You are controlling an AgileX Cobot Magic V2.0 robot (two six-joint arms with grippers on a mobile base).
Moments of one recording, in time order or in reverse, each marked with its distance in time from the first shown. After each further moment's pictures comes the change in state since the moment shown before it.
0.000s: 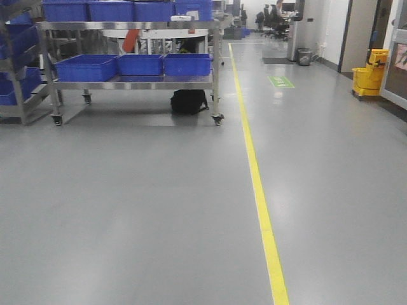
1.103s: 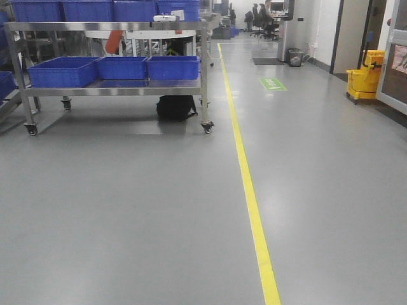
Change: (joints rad) left arm 0.000 0.000 0.000 0.000 0.000 0.000; right arm 0.000 0.000 0.000 0.000 0.000 -0.001
